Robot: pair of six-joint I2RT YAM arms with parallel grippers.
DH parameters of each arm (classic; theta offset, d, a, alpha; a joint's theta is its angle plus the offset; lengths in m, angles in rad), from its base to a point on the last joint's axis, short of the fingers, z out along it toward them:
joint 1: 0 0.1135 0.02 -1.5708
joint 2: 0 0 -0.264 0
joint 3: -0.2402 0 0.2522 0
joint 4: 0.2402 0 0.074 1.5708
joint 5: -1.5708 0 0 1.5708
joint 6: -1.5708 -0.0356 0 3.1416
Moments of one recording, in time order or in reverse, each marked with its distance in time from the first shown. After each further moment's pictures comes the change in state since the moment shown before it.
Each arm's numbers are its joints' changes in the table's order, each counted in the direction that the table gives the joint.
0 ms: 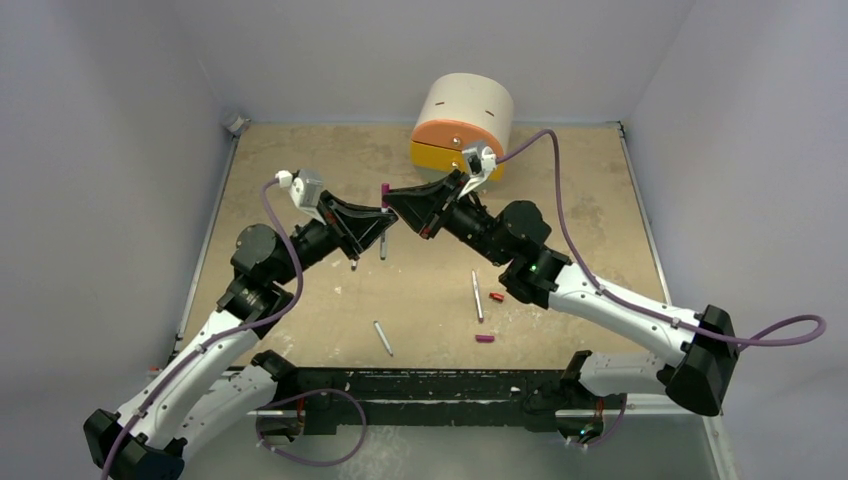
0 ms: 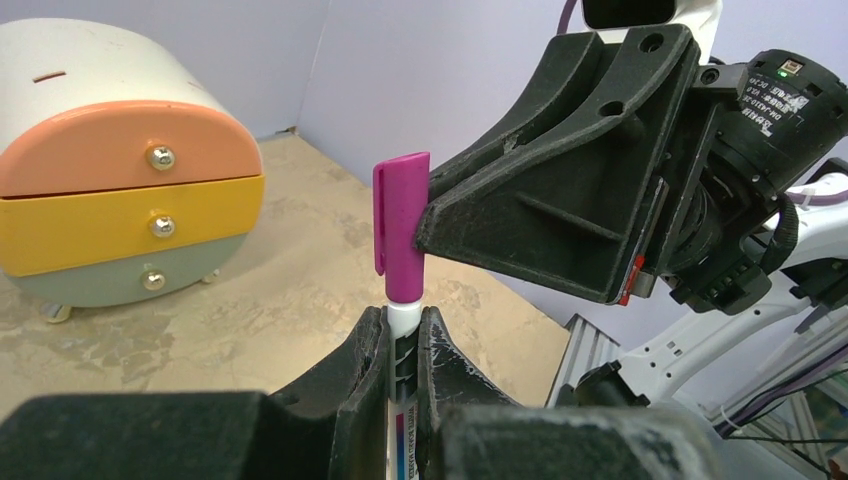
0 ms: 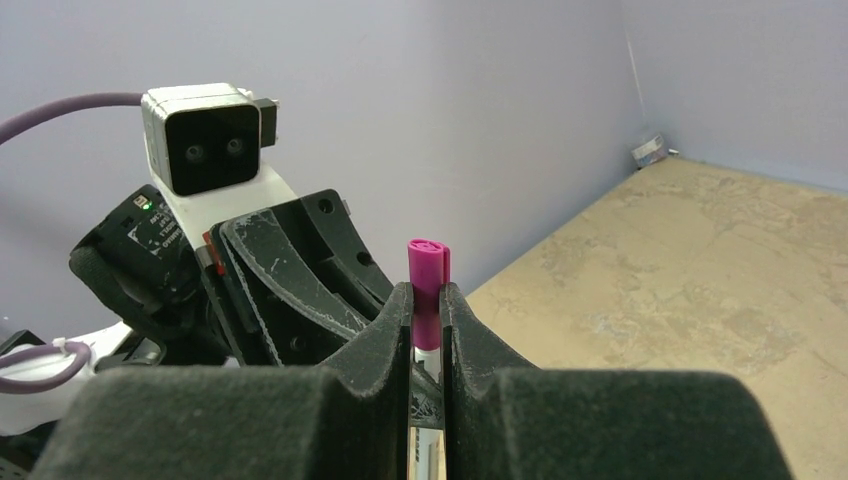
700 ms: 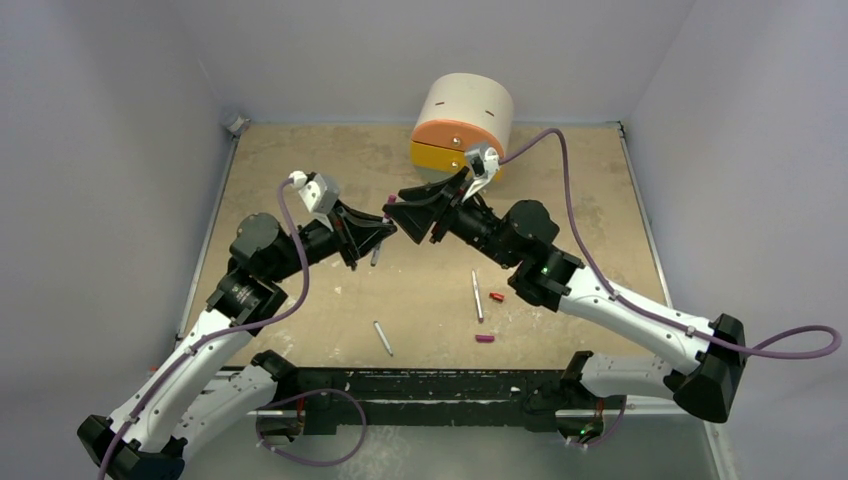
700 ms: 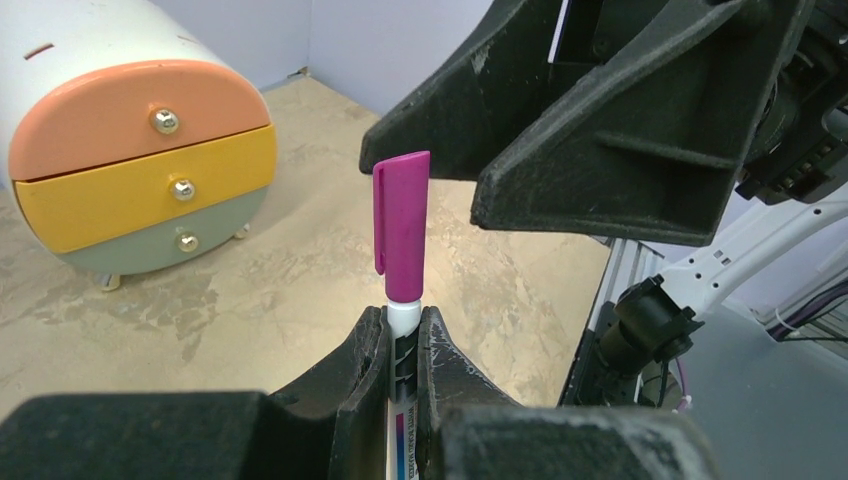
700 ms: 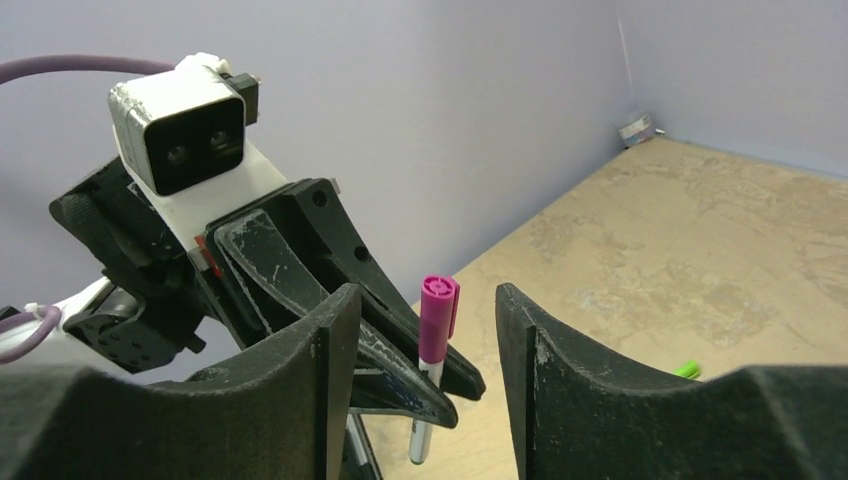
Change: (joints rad) left arm 0.000 0.002 -0.103 0.266 -0.084 -0.218; right arm -0.002 -0.053 -0.011 0.113 -0.002 0.029
